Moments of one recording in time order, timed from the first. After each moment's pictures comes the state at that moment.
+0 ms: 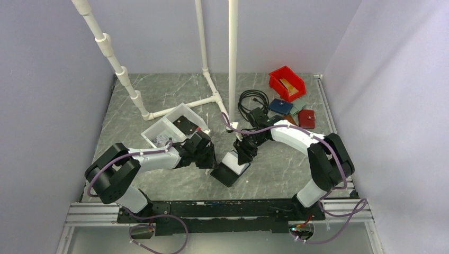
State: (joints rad) left arm -0.81 1.52 0.68 -0.08 0.12 -0.79; right arm 0.54 1.60 0.99 -0.68 -0.71 -0.50
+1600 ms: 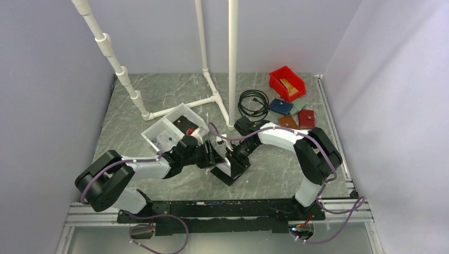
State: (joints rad) left arm -0.76 1.40 0.44 0.40 0.24 -1.00; right arm 0.67 1.72 1.01 -0.73 -0.87 -0.54
